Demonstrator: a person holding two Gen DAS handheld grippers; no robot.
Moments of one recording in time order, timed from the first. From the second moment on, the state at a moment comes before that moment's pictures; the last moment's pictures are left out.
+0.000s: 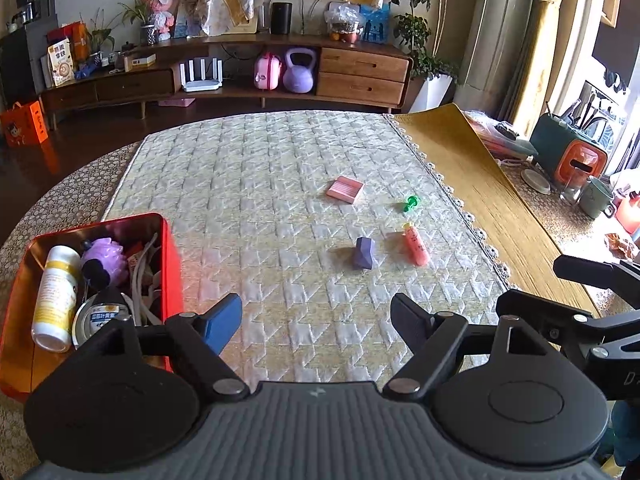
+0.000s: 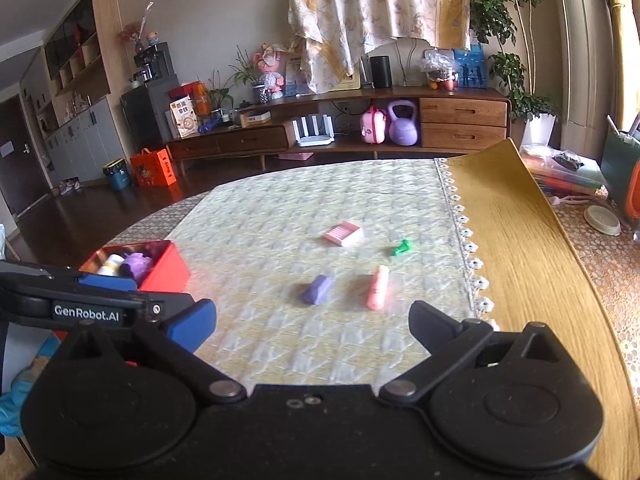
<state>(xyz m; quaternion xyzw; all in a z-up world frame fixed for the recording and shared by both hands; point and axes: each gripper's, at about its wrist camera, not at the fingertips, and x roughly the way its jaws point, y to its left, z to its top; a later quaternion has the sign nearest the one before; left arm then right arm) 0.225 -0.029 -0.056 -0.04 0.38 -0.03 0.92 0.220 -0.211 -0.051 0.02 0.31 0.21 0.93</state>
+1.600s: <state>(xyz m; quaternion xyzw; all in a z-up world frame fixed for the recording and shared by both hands) 0.352 -0.089 -0.163 0.02 0.37 -0.05 0.93 0.389 -0.197 -0.137 0.02 0.43 0.18 0.88</state>
